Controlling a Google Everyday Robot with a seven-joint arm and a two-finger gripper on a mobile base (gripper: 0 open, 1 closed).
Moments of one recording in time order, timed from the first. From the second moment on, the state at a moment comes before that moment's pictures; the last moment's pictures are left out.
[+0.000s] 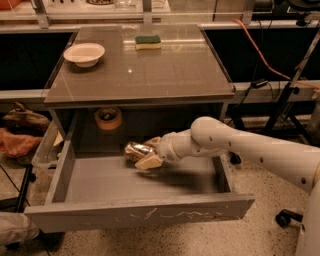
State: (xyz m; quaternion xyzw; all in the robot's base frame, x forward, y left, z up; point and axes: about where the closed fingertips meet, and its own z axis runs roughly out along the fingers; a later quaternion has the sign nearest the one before) arm 0.614 0.040 0.622 -0.54 0.70 0.27 0.37
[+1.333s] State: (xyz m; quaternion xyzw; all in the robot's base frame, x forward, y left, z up) arm 0.544 0.016 0.703 -0.51 0.71 0.18 0.44
